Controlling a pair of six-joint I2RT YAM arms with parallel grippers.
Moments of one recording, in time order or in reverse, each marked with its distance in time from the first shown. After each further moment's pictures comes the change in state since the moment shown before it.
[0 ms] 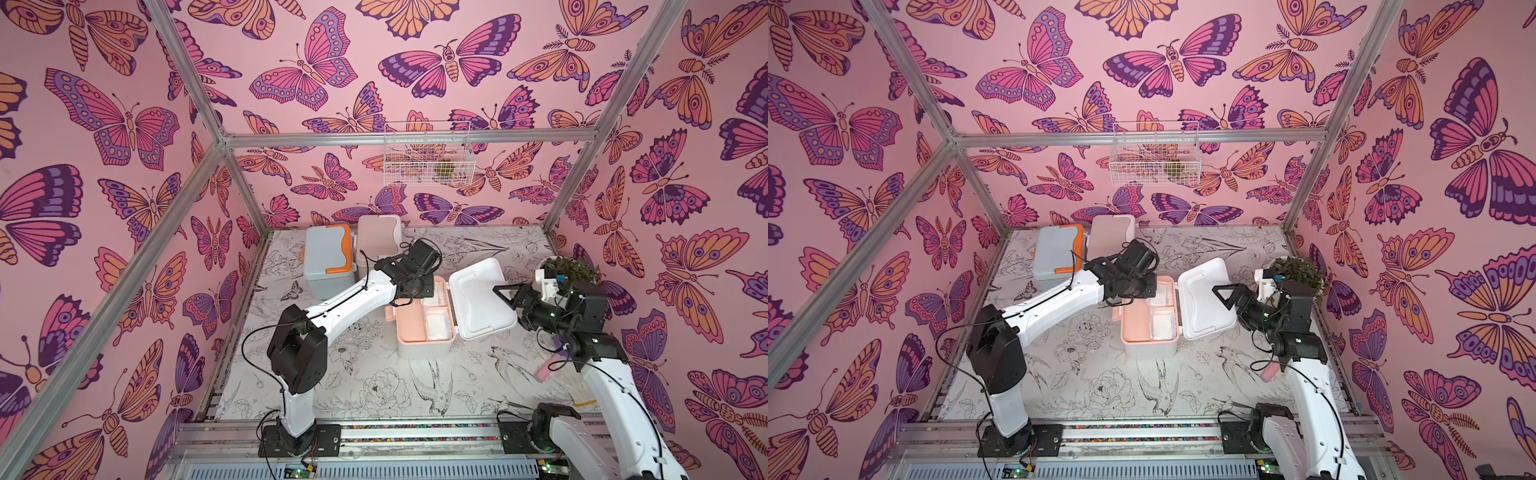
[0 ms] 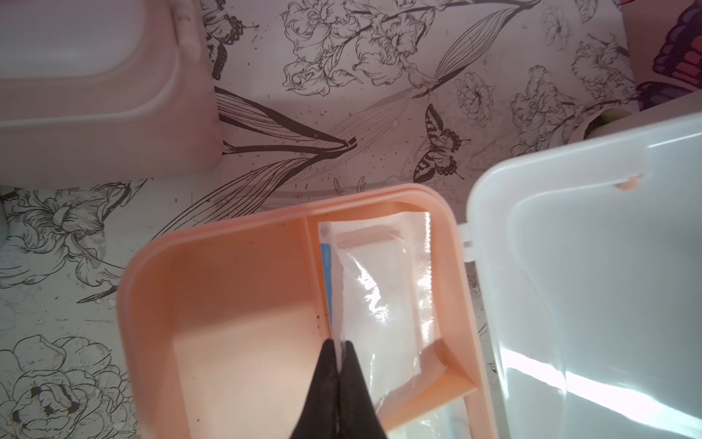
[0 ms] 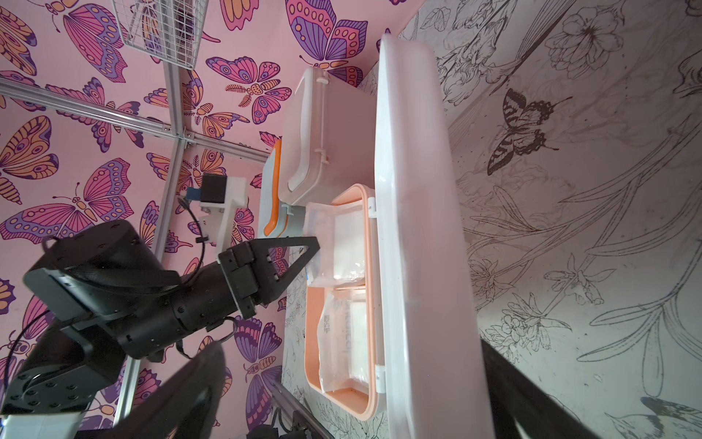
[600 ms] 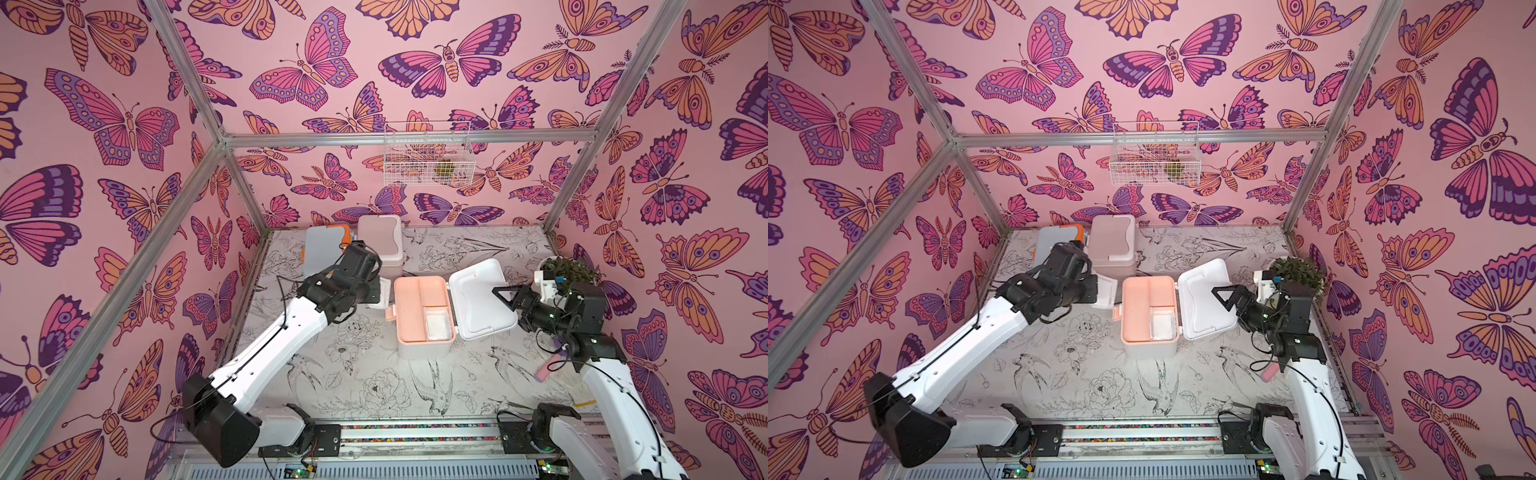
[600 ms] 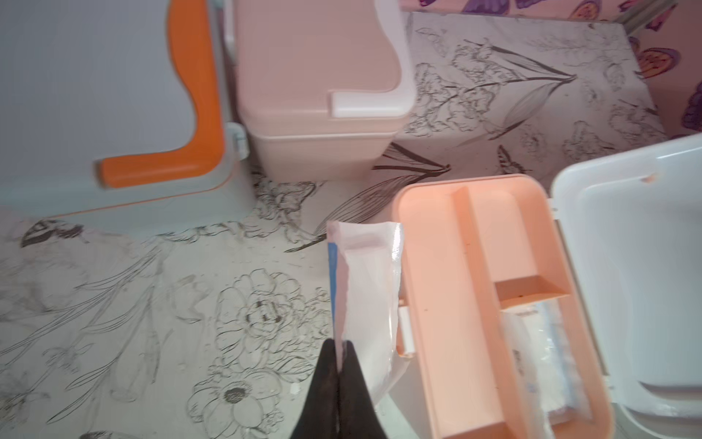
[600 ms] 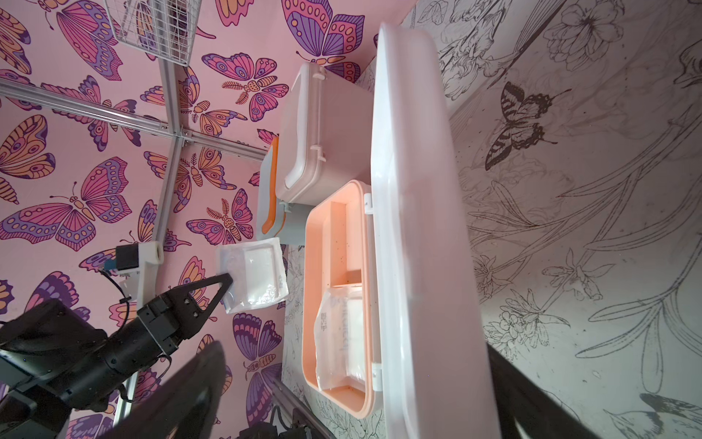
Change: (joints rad) left arm 0.224 -0.552 -0.392 -0.086 -0.112 0.170; right arm 0.000 0.004 -0.017 0.004 -0.004 -0.002
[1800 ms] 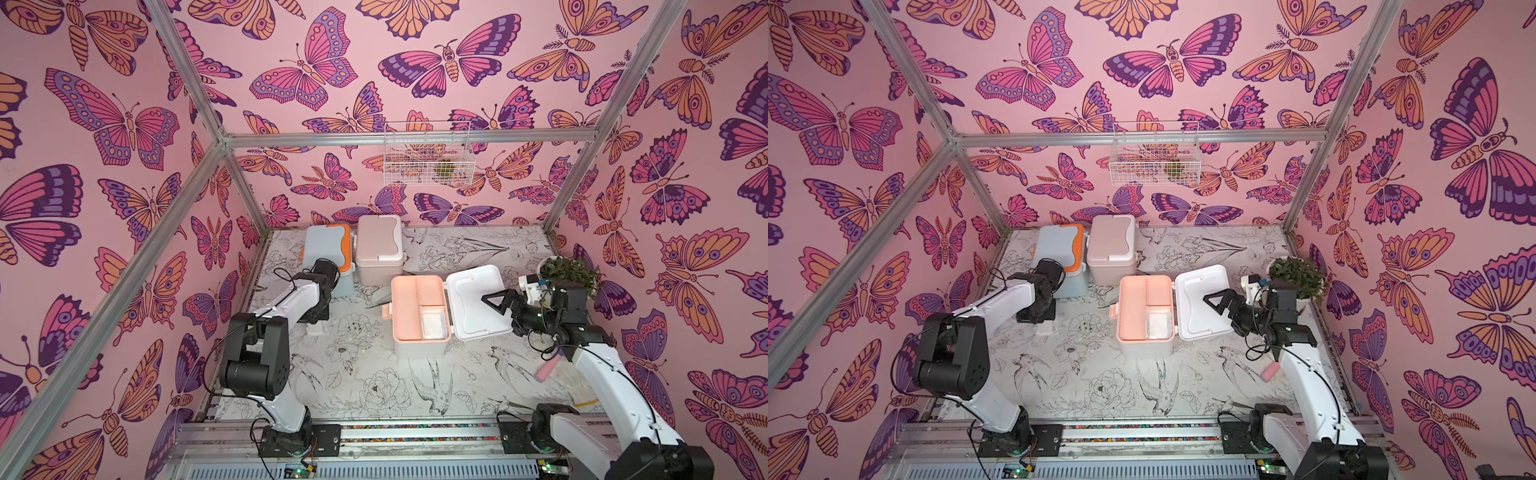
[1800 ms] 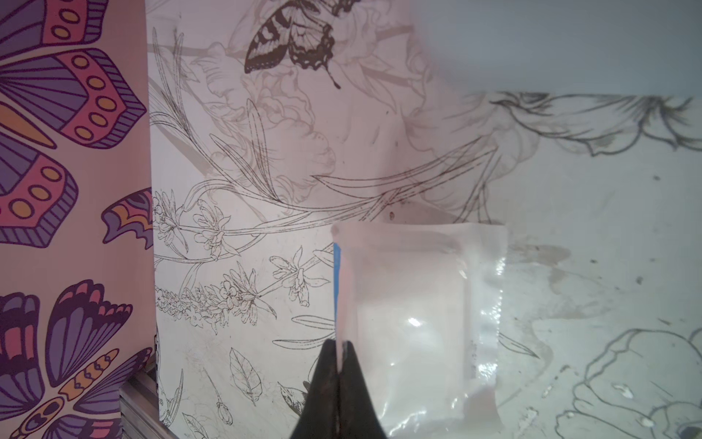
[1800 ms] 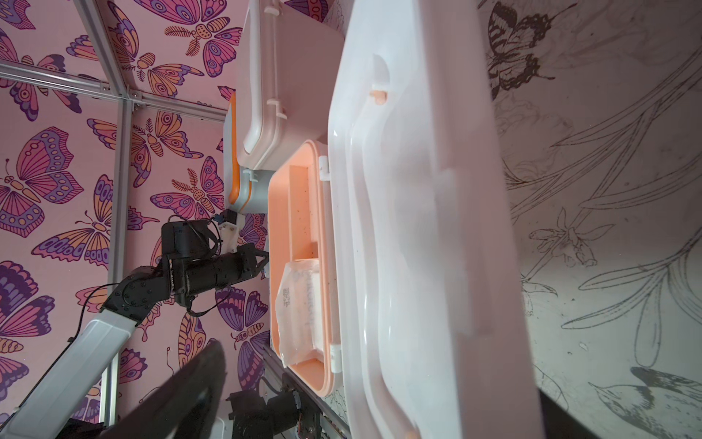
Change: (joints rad) left arm 0.418 0.395 -0.150 -0.012 -0.254 0.168; right arm 0.063 0.129 0.008 -0.053 0.008 -0.075
